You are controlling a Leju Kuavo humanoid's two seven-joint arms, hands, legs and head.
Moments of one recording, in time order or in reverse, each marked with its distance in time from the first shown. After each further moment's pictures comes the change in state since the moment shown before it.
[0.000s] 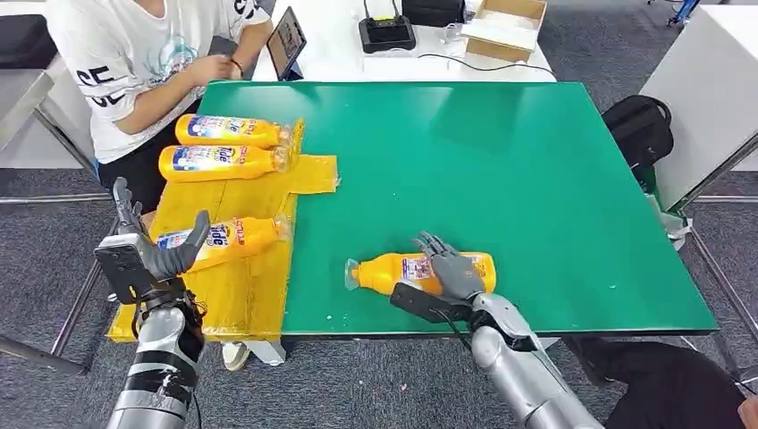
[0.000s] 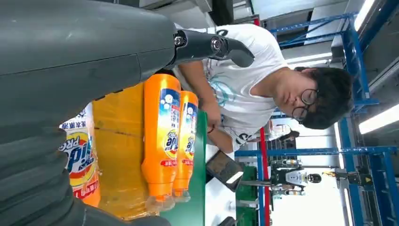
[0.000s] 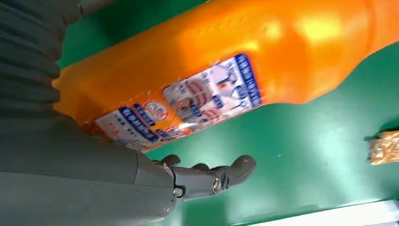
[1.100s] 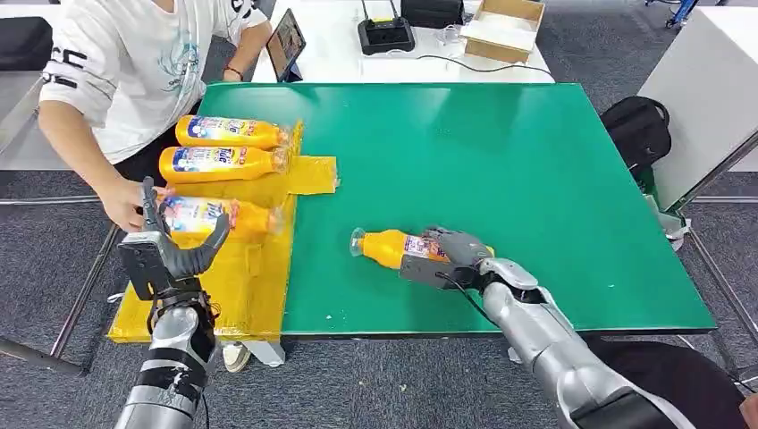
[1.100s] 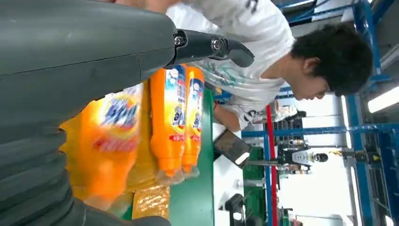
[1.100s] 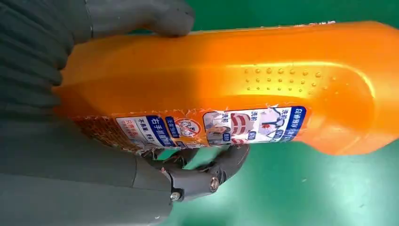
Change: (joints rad) left arm -0.023 -0.011 -0.044 0.067 -0.001 -0.027 0.000; right arm -0.259 -0.026 0.091 0.287 -0.039 0.219 -0.051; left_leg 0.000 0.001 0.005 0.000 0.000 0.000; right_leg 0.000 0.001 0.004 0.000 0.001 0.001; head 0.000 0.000
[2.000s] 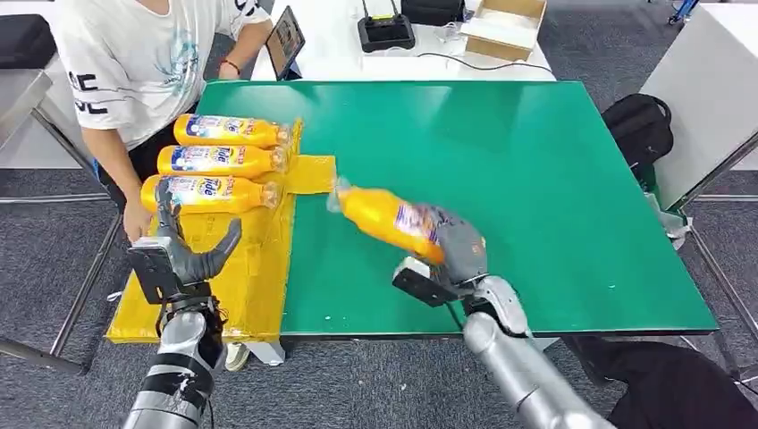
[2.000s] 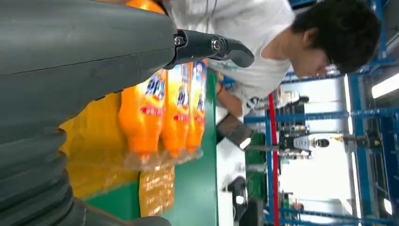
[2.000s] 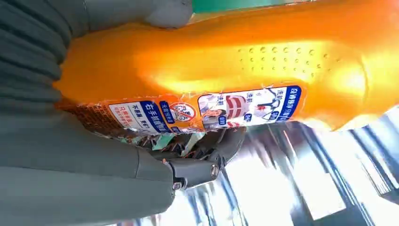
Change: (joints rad) left arm 0.030 -0.021 -0.027 -0.018 0.021 -0.043 0.000; right arm 0.244 0.092 -0.098 -0.368 -0.061 -0.730 -0.232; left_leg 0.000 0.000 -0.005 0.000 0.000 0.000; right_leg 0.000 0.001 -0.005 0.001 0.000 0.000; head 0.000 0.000
